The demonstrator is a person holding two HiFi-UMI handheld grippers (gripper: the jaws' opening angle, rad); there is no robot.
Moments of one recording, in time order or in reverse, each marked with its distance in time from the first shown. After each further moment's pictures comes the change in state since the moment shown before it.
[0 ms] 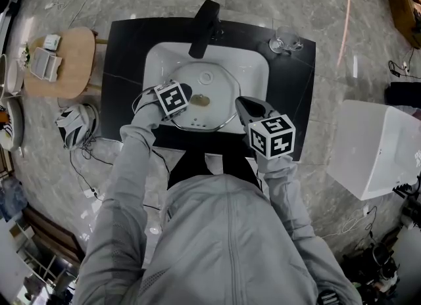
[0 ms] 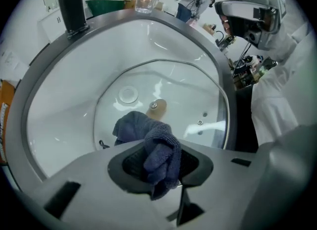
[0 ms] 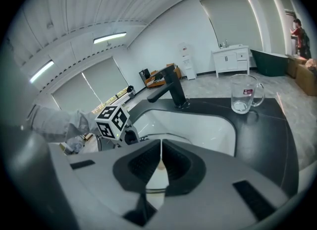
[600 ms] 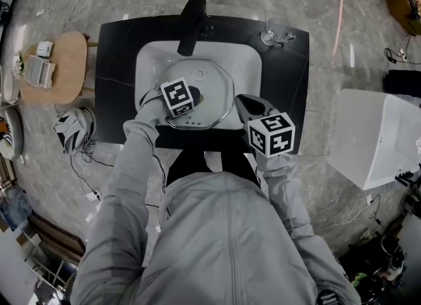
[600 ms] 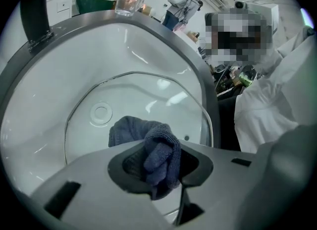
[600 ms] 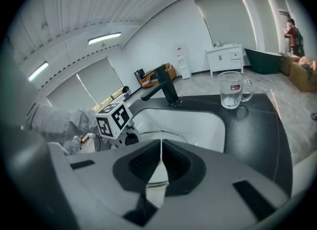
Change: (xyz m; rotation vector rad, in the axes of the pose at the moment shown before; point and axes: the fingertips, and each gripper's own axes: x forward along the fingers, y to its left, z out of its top) left arm 0.010 -0.043 0.050 0.077 -0.059 -0.203; right arm -0.011 -0.014 -0.012 0.040 0.002 -0.045
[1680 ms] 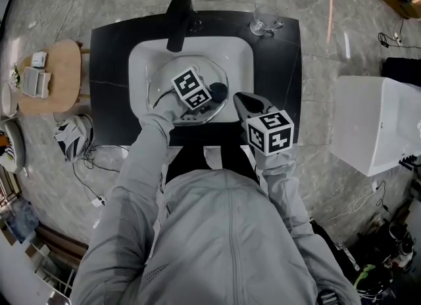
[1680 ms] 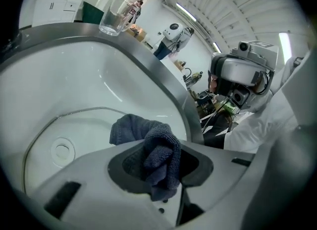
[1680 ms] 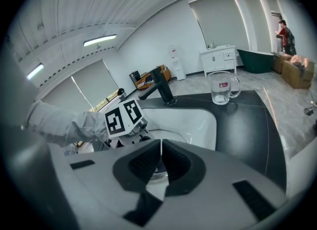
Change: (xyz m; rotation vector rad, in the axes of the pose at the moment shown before) left arm 0.021 -0.044 0.103 -0.023 -0.288 -0.214; right arm -0.019 -0.004 -0.014 0.039 -0.020 -0.047
